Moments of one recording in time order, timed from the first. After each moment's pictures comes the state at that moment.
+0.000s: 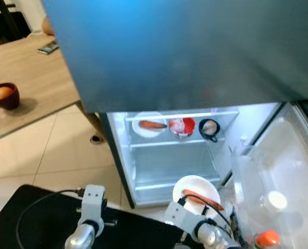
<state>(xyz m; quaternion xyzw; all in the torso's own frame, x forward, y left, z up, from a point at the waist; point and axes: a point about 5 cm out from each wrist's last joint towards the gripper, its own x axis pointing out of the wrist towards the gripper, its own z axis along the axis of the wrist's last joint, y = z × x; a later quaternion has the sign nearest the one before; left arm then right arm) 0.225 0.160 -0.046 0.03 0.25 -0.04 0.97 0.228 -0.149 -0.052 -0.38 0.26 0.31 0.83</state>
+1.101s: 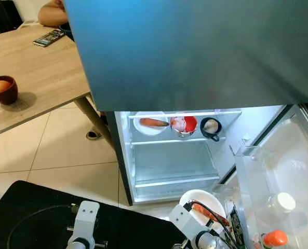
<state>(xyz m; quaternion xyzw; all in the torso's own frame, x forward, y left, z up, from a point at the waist) 0.192 0.177 -0.067 0.06 0.32 -0.03 0.95 0.213 -0.154 -0.064 -0.30 0.33 0.26 0.86</state>
